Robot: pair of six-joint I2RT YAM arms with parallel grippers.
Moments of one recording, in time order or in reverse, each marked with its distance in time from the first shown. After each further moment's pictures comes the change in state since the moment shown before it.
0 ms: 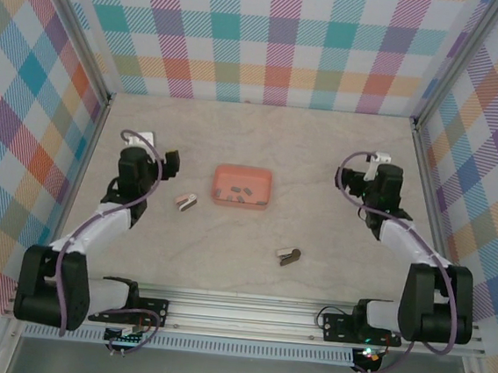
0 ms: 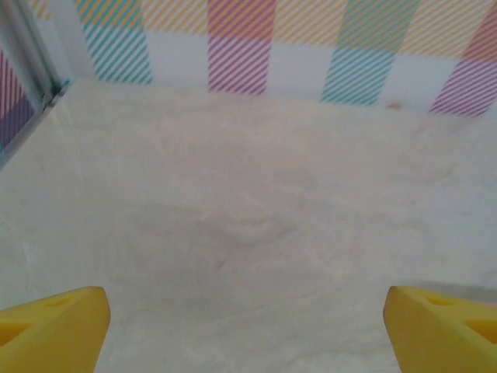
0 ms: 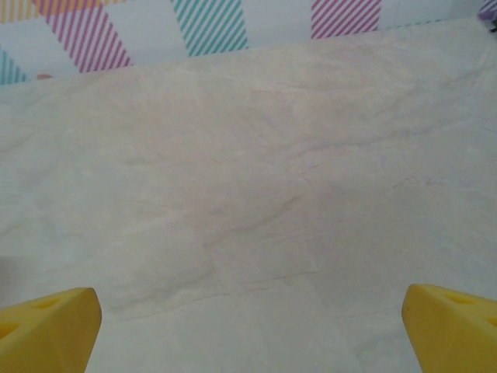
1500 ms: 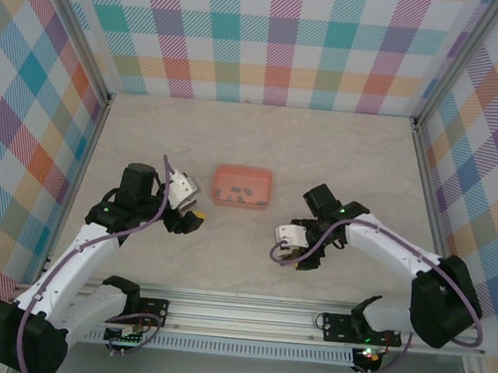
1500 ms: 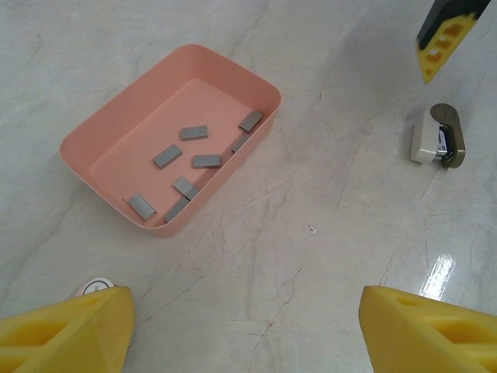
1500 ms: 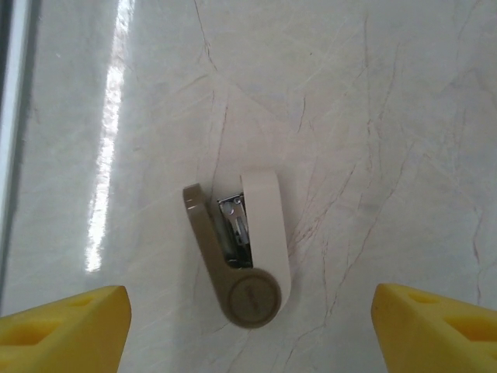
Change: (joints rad) left arm -0.180 -0.275 0.042 -0.692 0.619 0.586; right arm 0.566 0.058 0.100 -0.857 -0.249 -1.286
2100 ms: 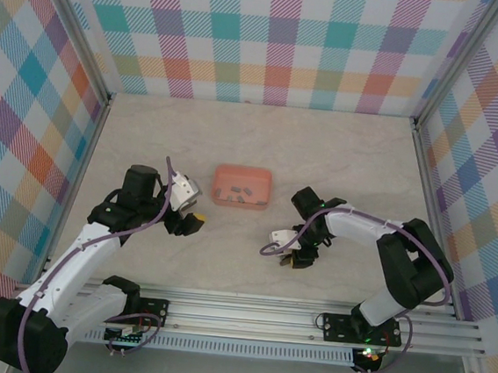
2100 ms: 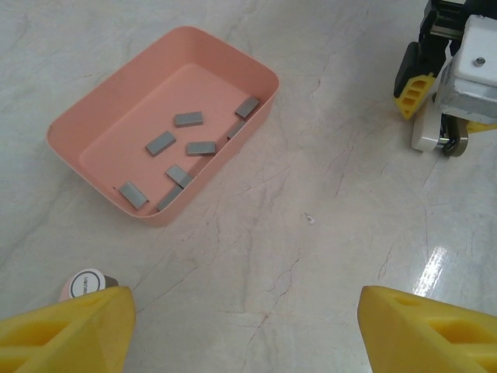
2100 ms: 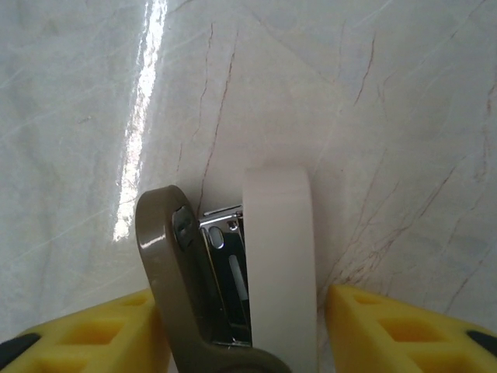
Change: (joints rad) left arm -0.007 0.010 -0.017 0.000 -0.008 0.002; right arm 0.012 0.233 0.013 0.064 0.024 -0.041
